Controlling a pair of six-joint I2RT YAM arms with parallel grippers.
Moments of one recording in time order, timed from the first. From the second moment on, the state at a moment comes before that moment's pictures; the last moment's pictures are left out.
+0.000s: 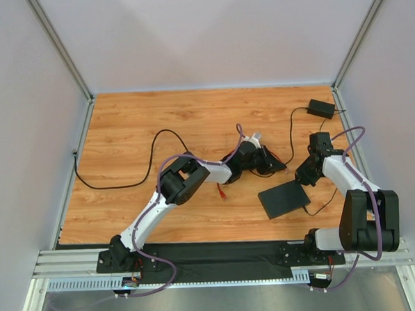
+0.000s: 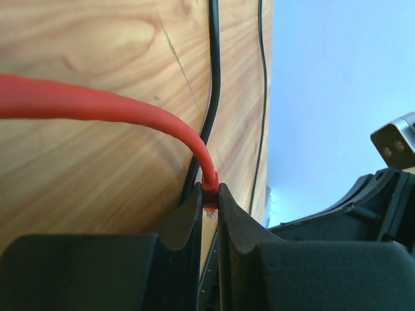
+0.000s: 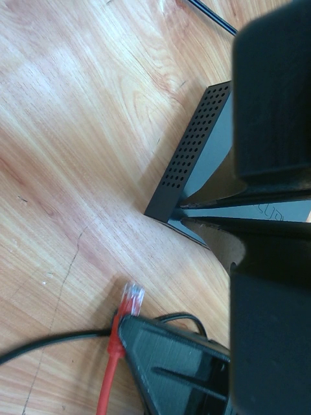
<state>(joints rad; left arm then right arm) -0.92 2.56 1.65 0.63 0.33 -1.30 -0.07 1.37 0.75 -0.64 0.04 0.77</state>
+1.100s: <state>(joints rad) -0.66 2.08 1.54 0.07 0.40 -0.61 -0.07 1.32 0.74 -0.68 0.04 0.72</state>
